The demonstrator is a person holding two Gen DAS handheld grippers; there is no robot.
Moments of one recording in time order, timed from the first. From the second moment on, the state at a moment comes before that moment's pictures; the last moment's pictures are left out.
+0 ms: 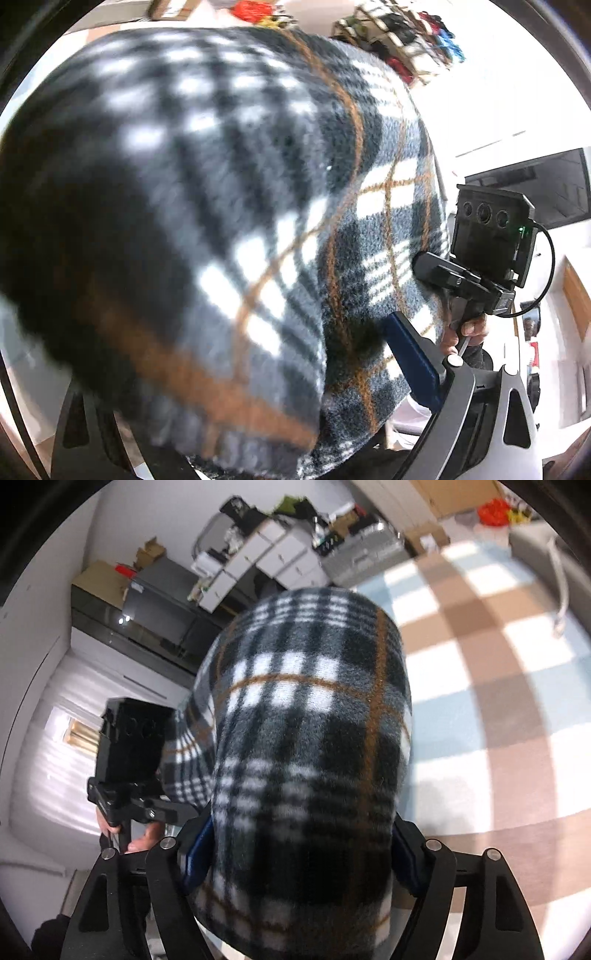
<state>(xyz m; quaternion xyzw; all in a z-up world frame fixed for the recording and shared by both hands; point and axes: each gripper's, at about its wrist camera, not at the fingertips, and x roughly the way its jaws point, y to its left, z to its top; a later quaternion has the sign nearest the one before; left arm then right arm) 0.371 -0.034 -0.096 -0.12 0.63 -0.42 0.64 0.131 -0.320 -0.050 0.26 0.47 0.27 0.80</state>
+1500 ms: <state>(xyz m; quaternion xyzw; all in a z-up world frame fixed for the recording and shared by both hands) 0.463 -0.484 -0.020 -0.09 0.50 -0.47 0.72 0.099 -0.698 0.135 0.15 0.39 -0.13 0.90</state>
